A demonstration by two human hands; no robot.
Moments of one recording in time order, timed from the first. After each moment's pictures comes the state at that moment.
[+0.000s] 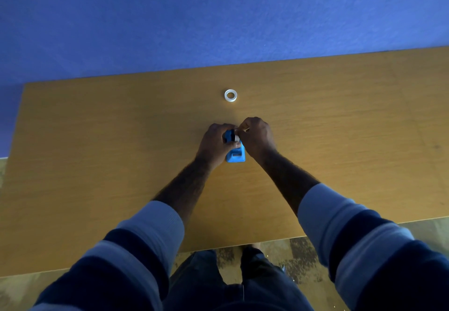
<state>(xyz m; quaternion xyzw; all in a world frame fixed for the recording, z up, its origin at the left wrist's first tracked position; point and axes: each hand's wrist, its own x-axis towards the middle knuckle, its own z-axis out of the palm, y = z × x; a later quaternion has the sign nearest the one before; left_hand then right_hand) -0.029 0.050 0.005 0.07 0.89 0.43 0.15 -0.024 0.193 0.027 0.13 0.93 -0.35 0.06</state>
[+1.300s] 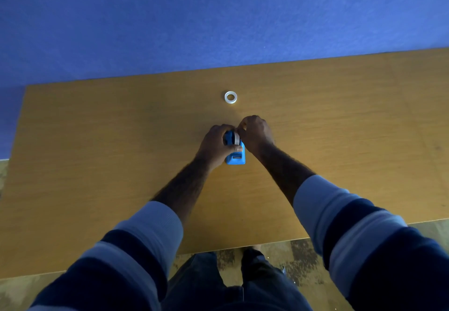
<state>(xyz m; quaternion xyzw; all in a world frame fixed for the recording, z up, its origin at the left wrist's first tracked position) -0.032 0.048 0.009 0.07 0.89 0.41 0.17 -0.042 0.191 0.032 0.13 0.94 -0.30 0.11</state>
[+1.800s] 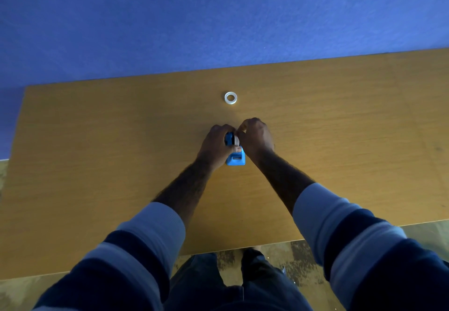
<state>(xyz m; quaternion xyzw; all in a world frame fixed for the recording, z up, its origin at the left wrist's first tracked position) -0.034 0.051 0.004 0.07 0.90 0.40 0.17 -0.031 0.187 0.031 0.13 0.95 -0.28 0.06</state>
